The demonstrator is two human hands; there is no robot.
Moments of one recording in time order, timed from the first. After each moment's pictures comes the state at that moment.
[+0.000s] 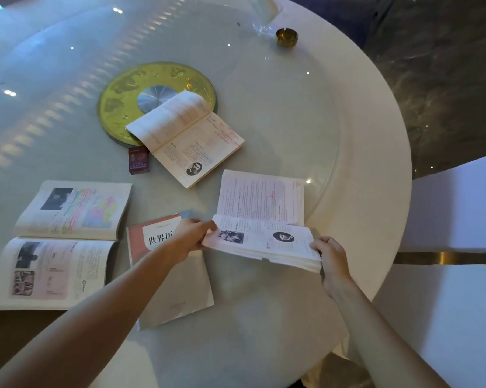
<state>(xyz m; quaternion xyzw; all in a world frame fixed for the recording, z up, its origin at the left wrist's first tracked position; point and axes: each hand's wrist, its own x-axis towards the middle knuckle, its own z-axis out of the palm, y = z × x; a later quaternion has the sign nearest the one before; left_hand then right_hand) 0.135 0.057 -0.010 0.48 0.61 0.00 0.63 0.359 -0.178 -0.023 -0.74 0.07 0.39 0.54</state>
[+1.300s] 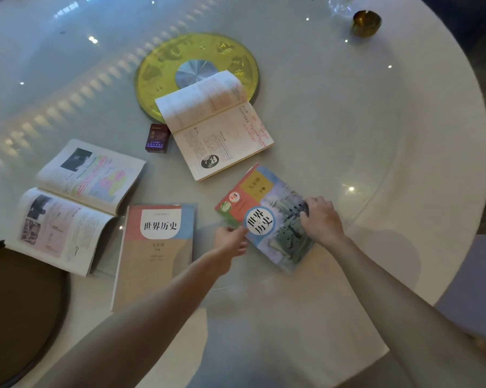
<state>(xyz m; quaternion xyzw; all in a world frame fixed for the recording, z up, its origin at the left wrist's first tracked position) 0.247 0.012 -0.063 0.28 0.69 0.13 0.65 0.482 -0.017 -0.073 -0.81 -0.52 0.25 -0.01</state>
